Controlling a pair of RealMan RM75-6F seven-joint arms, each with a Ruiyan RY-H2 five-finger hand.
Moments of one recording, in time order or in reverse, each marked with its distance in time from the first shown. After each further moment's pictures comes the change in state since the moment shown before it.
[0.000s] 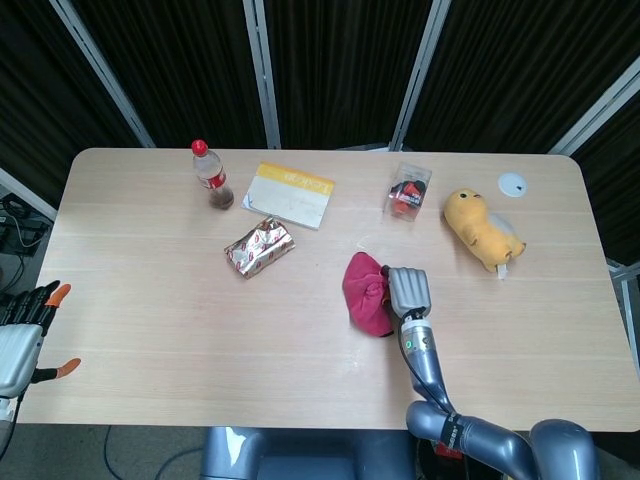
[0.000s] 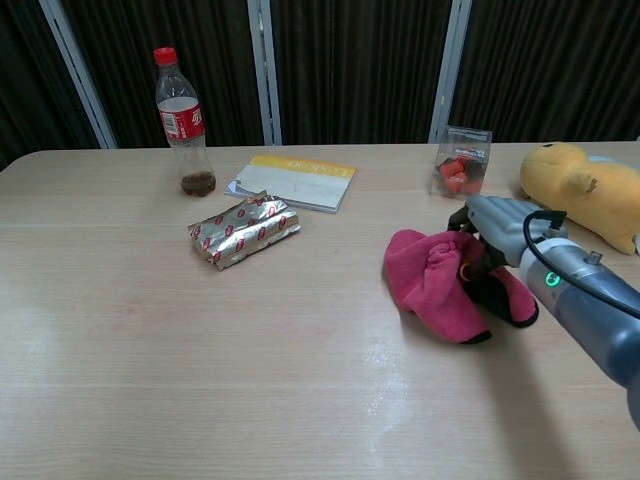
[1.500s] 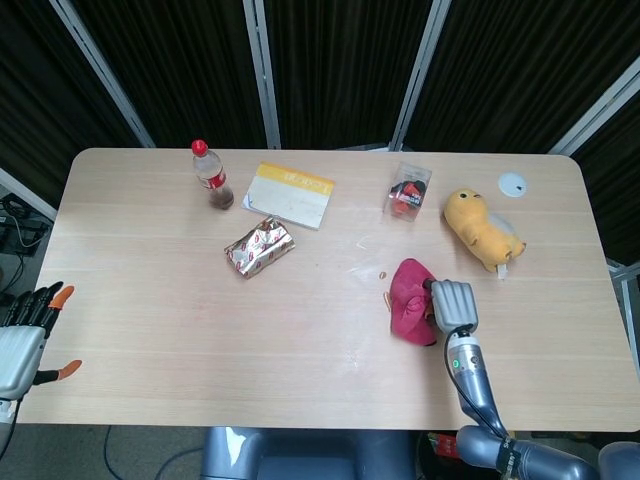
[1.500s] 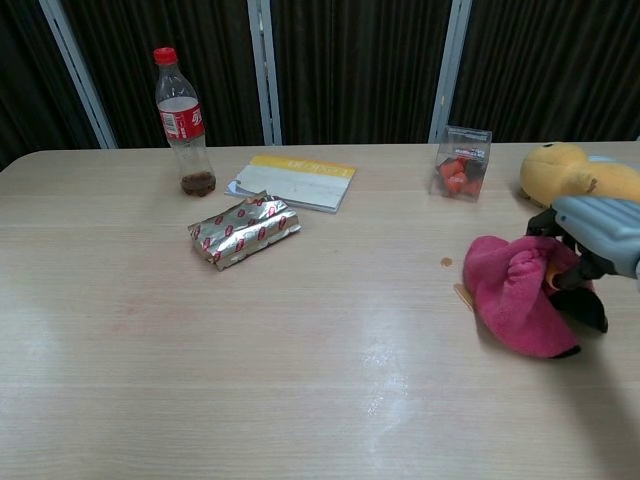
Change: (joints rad) left arm 0.004 -0.006 0.008 0.013 0.035 0.016 0.015; right arm -0.162 0.246 -0.114 -0.260 -0.075 0.076 -0.019
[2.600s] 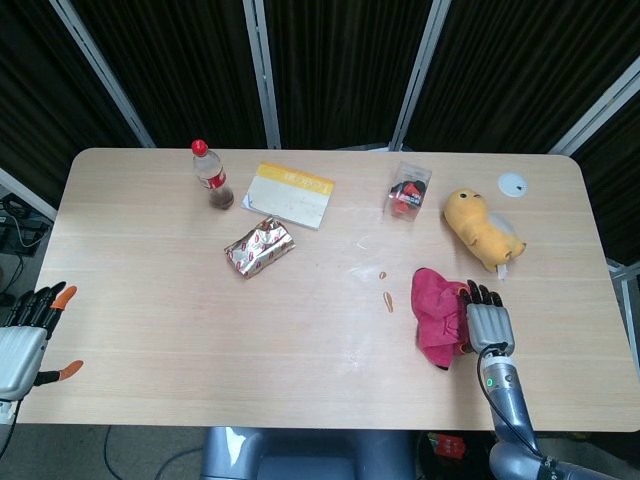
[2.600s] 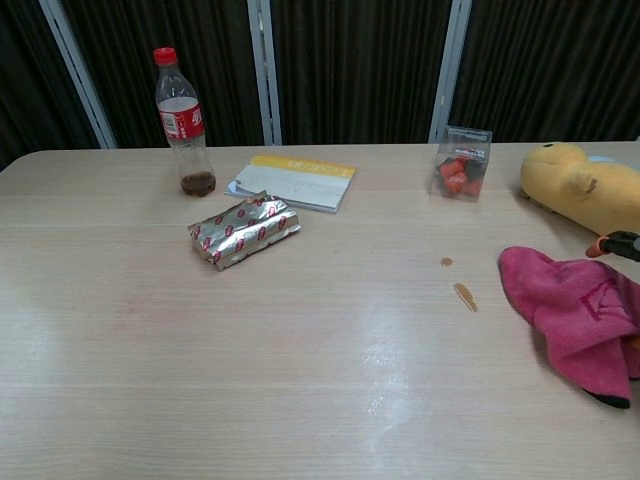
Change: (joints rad) left arm 0.003 -0.001 0.004 0.010 0.031 0.014 -0.010; right arm -0.097 0.181 -0.051 -0.178 0.155 -0.046 -0.112
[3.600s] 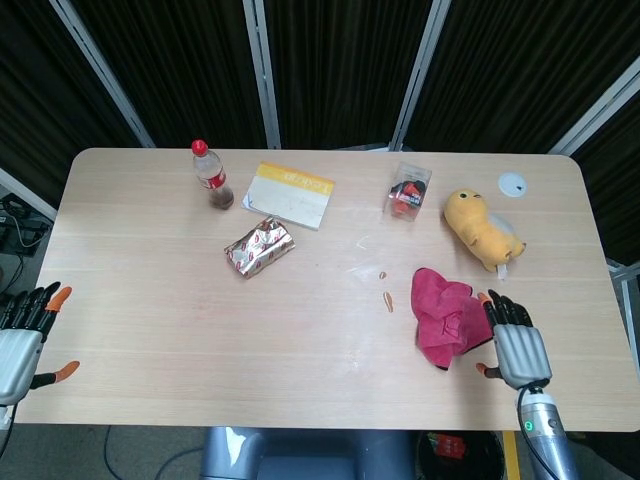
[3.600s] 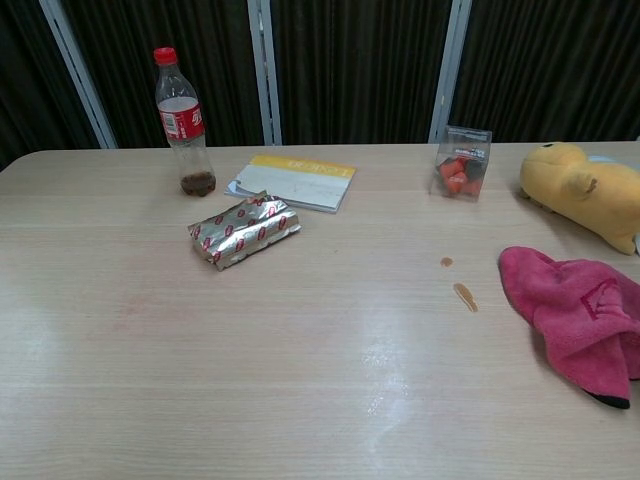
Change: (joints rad) left arm 0.021 -0.002 0.001 -0.005 0.023 0.044 0.020; right arm -0.186 0.231 -0.060 -0.320 -0.283 0.162 0.102
